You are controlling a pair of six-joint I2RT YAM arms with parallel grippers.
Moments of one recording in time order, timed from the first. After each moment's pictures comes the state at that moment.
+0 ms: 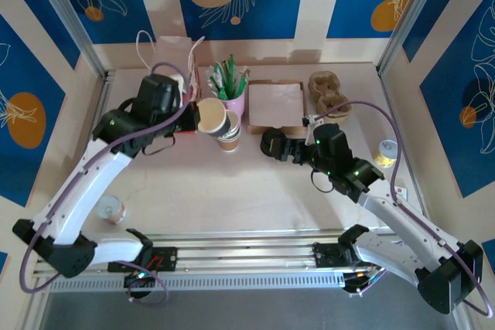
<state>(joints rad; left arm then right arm) -0.61 1.23 1.52 -0.99 -0.05 -0.52 0.57 0.92 0.79 -0.45 -0.02 0.54</state>
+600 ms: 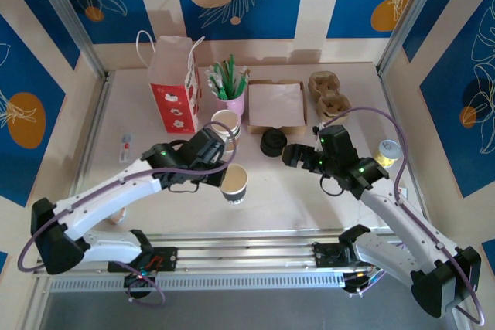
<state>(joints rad) -0.91 1.25 1.12 -0.90 -0.05 -0.55 0.47 0.91 0.79 -0.67 -0.08 0.61</state>
